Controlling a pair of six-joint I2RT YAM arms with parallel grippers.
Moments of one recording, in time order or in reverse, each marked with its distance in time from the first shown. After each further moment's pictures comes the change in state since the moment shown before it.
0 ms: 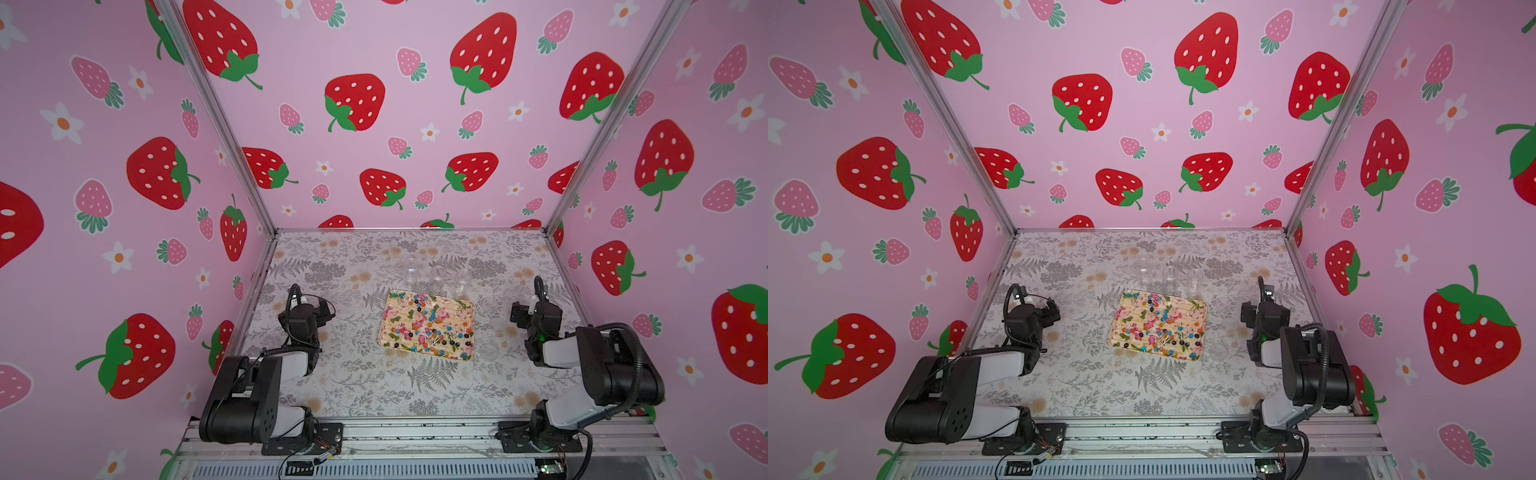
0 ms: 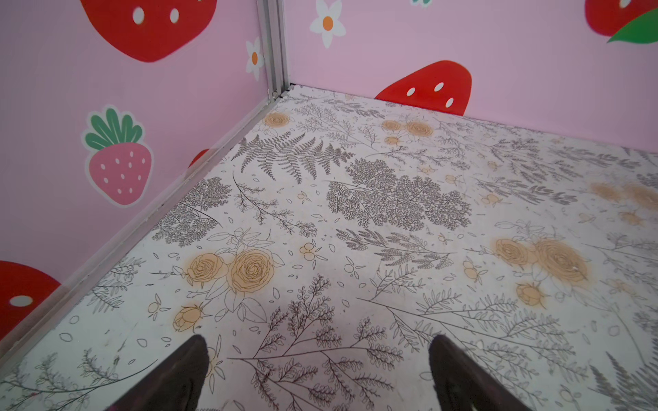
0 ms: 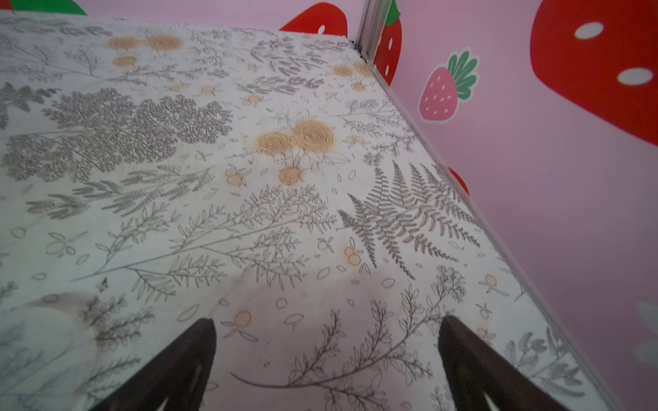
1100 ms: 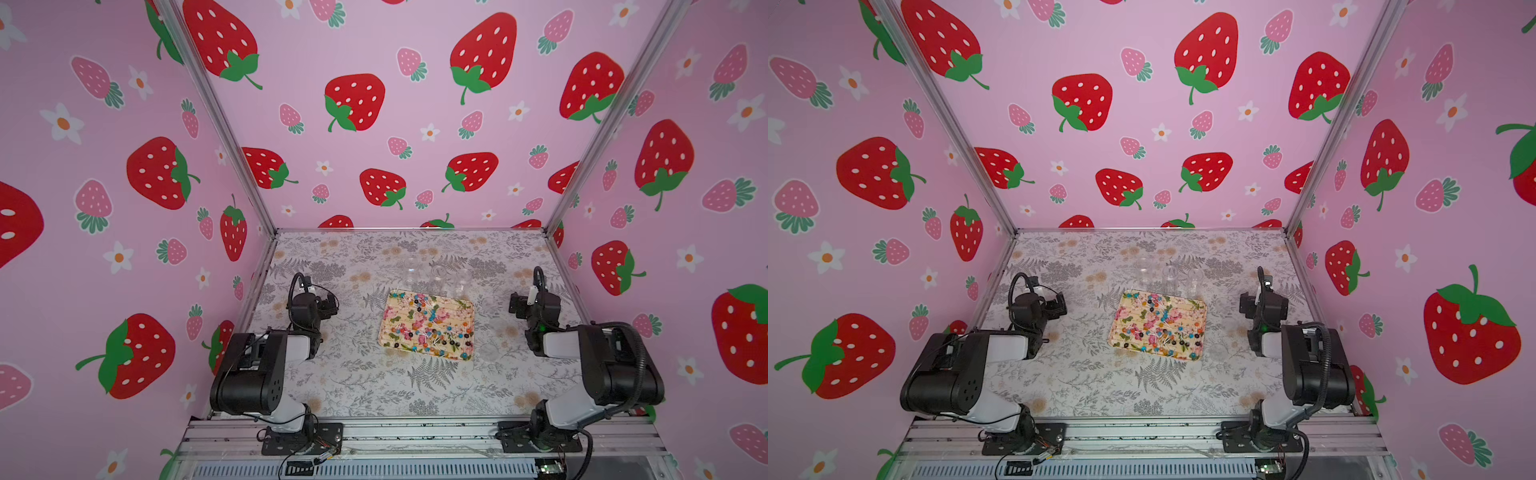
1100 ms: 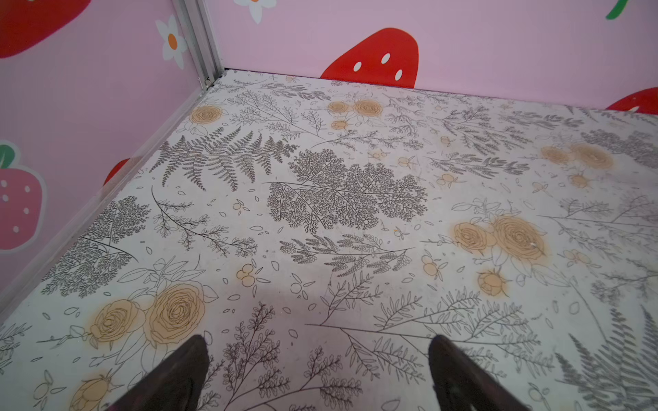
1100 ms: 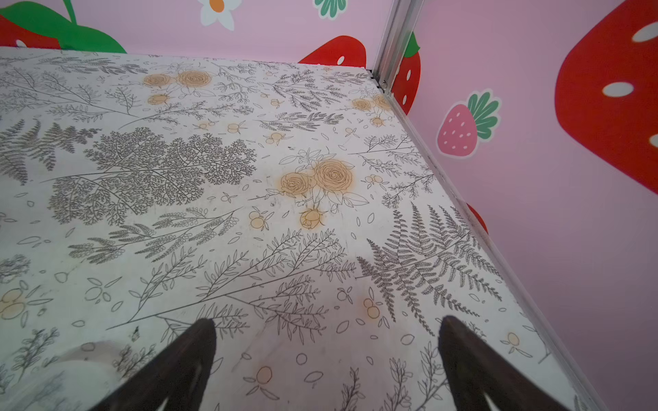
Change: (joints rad) left arm -0.003 0.099 0.113 -0.032 0.148 0.077; right arm 0.003 0.000 0.060 -0.056 -0.038 -0.020
